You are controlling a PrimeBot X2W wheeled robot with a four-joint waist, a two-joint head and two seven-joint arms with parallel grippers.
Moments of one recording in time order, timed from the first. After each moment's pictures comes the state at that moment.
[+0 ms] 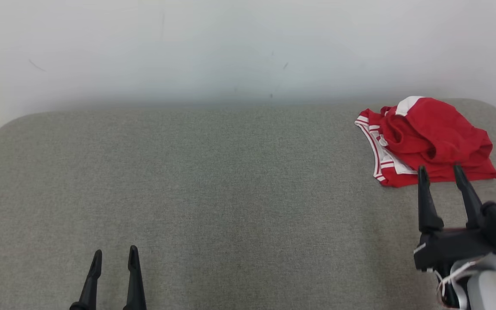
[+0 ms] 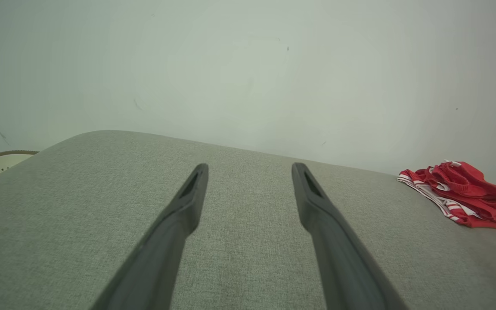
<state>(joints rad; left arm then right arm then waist) 0.02 0.06 -0.10 -0.09 -0.24 0.14 -0.26 -0.27 -0.22 0.10 0.18 0.20 0.13 -0.20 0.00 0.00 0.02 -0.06</state>
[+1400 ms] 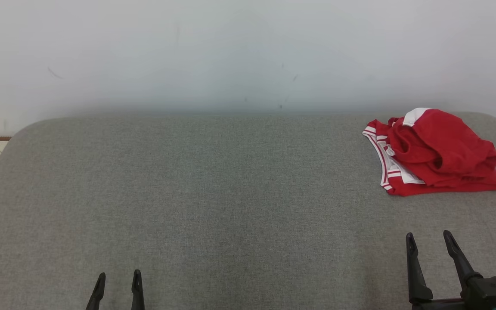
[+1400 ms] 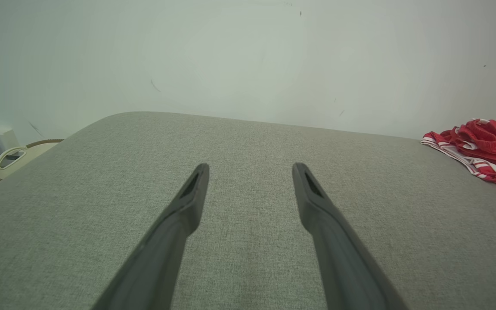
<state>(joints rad) 0.06 0.10 -0.13 -0.03 -0.19 0.17 -0.24 0.11 -0.05 0.04 -0.17 -0.04 0.13 -0.10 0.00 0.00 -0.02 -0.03</state>
